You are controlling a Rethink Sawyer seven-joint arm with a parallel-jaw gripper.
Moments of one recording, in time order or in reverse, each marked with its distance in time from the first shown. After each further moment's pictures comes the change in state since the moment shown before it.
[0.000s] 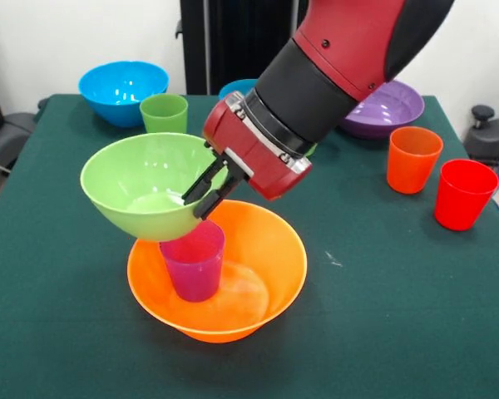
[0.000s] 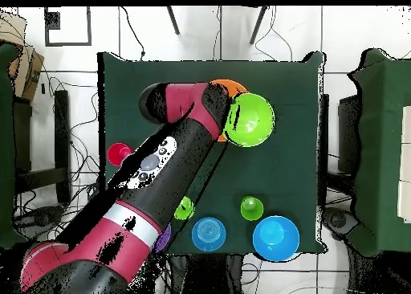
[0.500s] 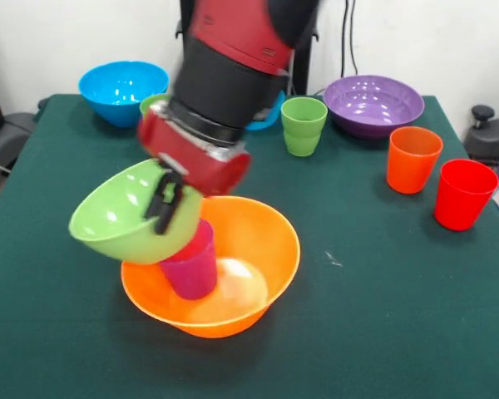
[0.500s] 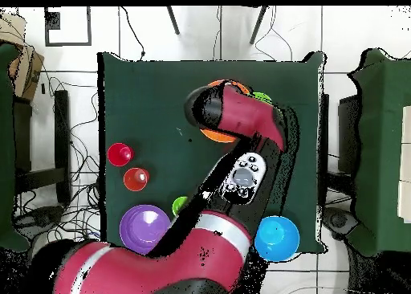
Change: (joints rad) arm -0.225 -0.231 0.342 0.193 -0.004 -0.228 0.000
